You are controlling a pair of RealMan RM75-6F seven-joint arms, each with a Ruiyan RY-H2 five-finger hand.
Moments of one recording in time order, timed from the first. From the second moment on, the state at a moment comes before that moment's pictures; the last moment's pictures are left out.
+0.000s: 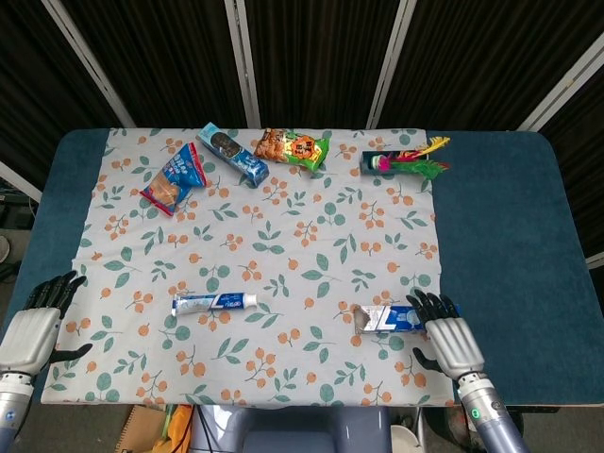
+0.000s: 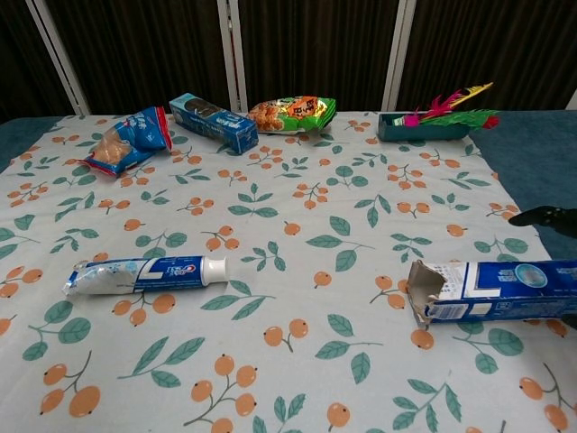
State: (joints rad) left arm -0.15 -1.09 0.02 -1.77 1.38 1.34 0.13; right arm 0.26 -1.30 0.03 -1.88 -1.29 1.14 -0.47
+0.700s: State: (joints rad) left arm -0.15 -1.09 0.01 -1.77 1.38 1.33 0.12; right arm 0.32 -1.45 0.06 -1.71 -1.15 1.12 -0.53
